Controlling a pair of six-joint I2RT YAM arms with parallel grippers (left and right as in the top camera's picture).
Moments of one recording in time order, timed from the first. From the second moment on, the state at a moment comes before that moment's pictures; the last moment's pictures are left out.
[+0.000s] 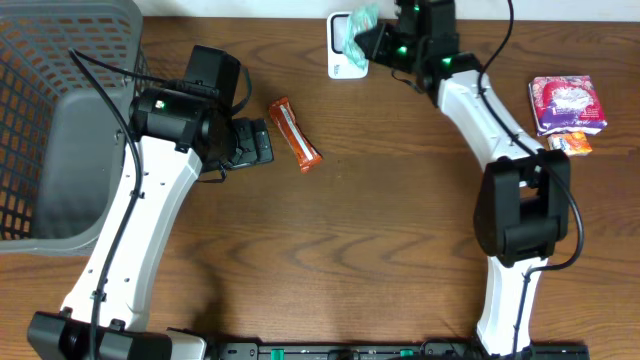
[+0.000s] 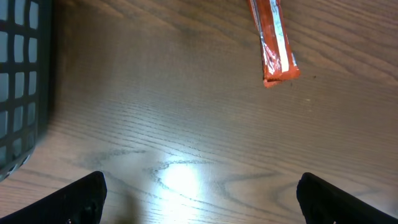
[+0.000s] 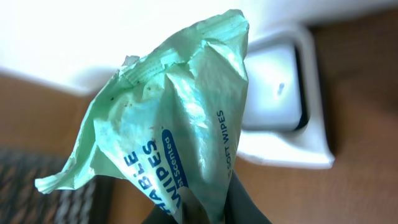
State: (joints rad) left arm -0.25 1.55 1.57 -1.31 -0.01 -0.45; right arm 0.25 2.19 1.80 -0.16 -0.40 0.60
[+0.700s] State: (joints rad) left arm -0.25 1.55 1.57 -1.31 -0.01 -0.45; right arm 0.39 2.25 1.80 -0.10 0.31 0.23
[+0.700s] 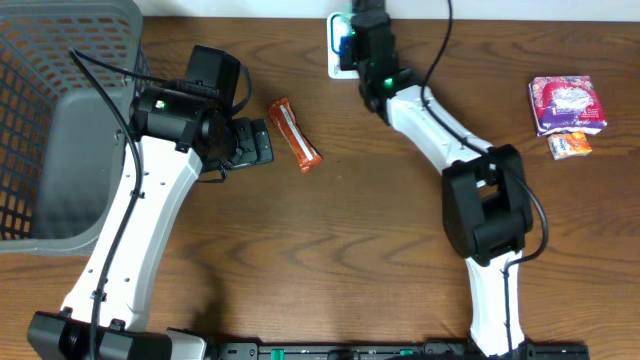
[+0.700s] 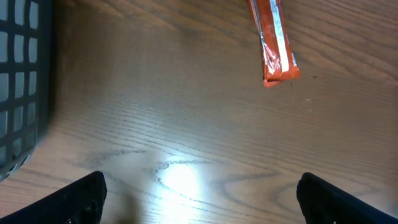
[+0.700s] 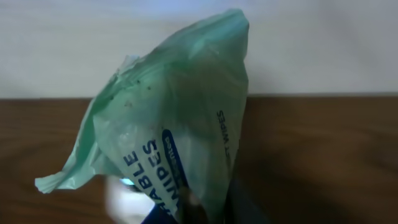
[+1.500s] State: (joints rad) left arm -0.25 1.55 1.57 -1.31 -0.01 -0.45; right arm -0.20 2.17 1.75 -0.68 0.10 -0.17
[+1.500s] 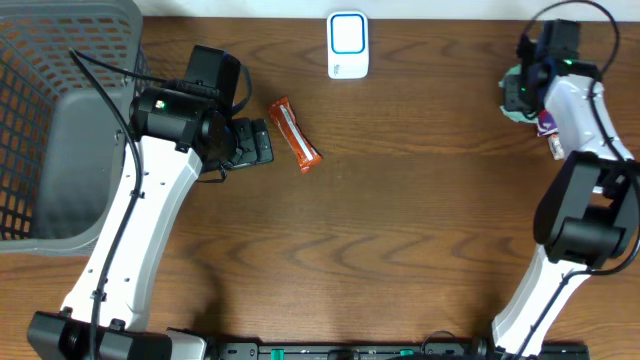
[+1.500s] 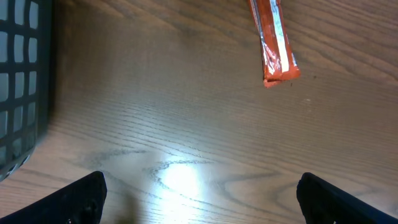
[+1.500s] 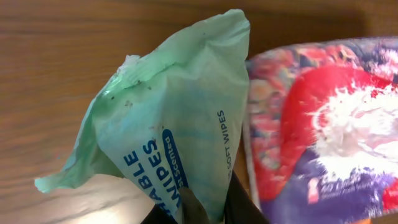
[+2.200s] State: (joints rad) left arm -0.25 1.55 1.57 -1.31 -0.01 -0.45; right arm -0.25 2.29 1.76 -0.56 0.28 -0.13
